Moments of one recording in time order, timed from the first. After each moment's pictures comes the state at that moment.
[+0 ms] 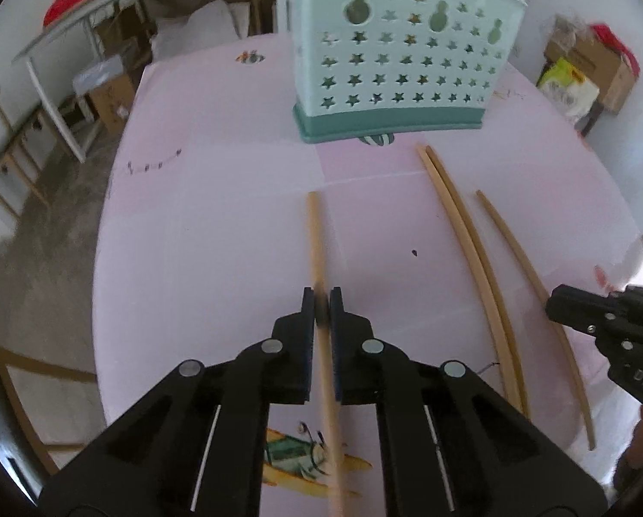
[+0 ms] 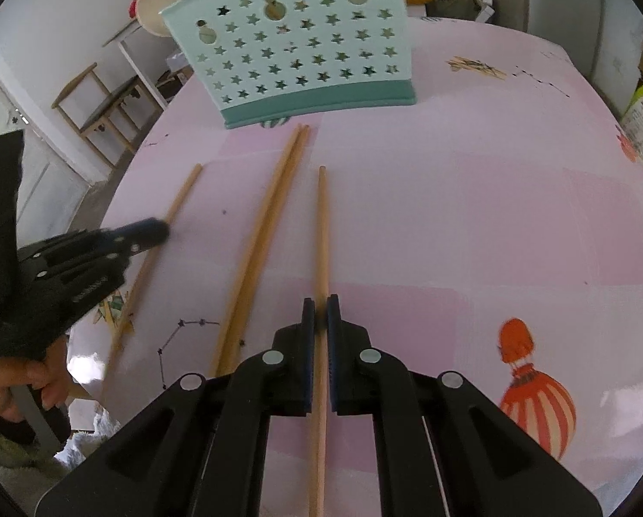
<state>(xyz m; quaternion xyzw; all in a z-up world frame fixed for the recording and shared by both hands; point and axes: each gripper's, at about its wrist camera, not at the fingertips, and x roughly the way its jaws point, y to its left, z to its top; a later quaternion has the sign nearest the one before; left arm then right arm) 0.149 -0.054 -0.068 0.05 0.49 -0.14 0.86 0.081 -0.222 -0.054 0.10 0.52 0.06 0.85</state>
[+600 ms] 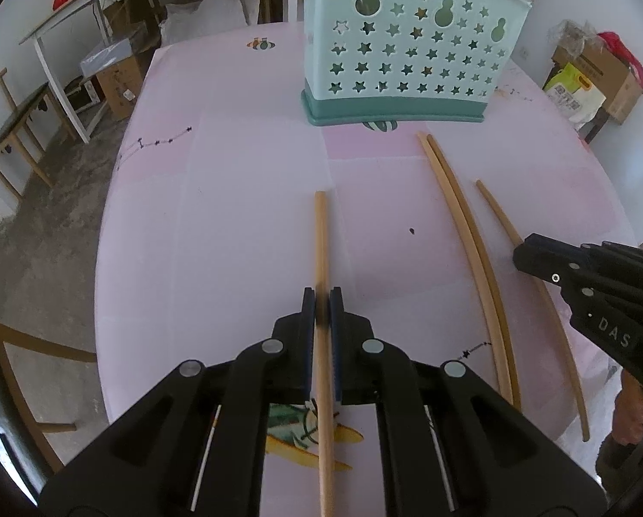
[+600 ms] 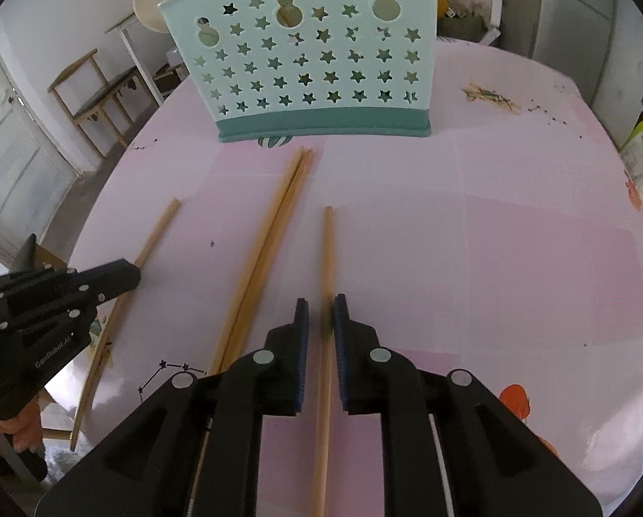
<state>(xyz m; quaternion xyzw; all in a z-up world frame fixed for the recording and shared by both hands) 0.139 -0.057 -0.069 0.06 0.50 -0.13 0.86 0.108 -0.207 -0.054 0.05 0.50 0.05 0.86</state>
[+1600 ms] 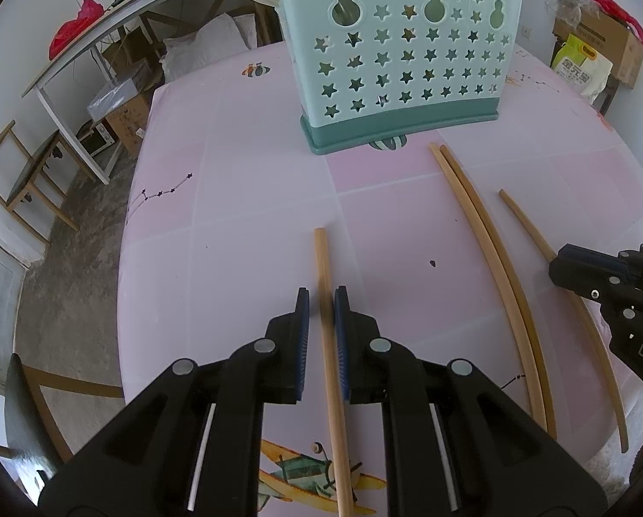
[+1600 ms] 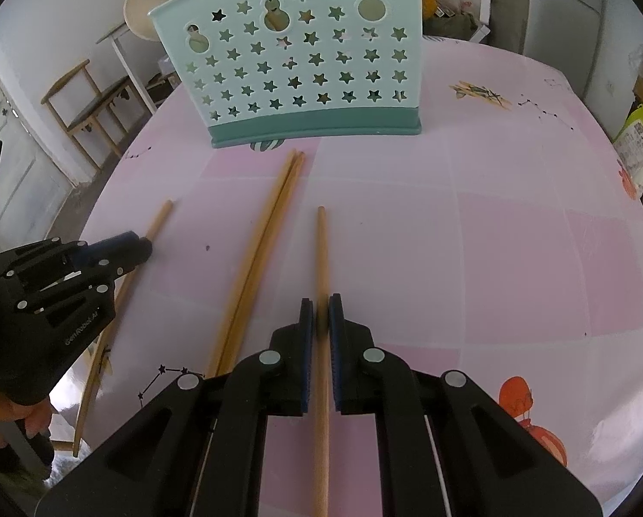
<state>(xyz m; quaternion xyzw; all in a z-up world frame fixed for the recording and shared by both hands) 0.152 -0.073 -0.068 0.13 0.47 -0.11 0.87 0.106 -0.208 -0.055 0.07 0.50 0.04 0.86</state>
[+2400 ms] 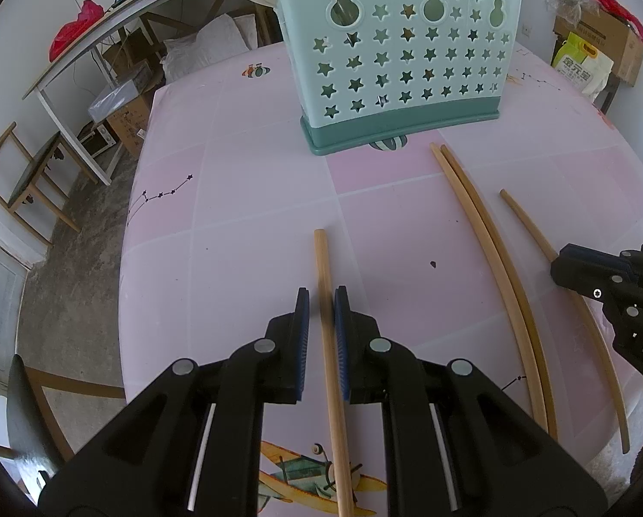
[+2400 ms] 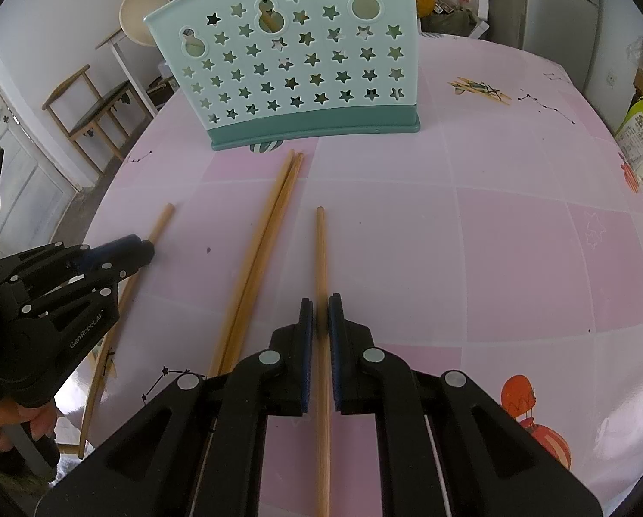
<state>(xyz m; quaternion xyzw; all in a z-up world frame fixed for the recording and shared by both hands) 0.152 -0.077 -0.068 0.13 0.47 -0.10 0.87 0.106 -0.210 -0.055 0.08 0.50 0.04 0.86</state>
